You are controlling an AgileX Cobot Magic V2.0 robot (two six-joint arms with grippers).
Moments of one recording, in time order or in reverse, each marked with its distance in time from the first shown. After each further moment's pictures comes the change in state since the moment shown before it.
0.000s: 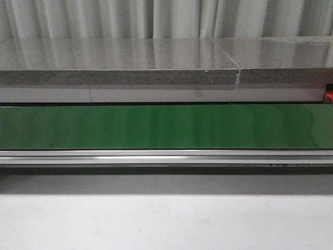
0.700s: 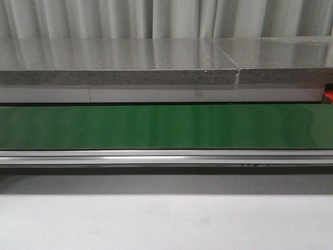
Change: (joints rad) left arm -0.197 -0.157 -0.306 -0.074 0.220 0.133; right arm 0.000 0.000 0.000 0.000 0.000 0.000
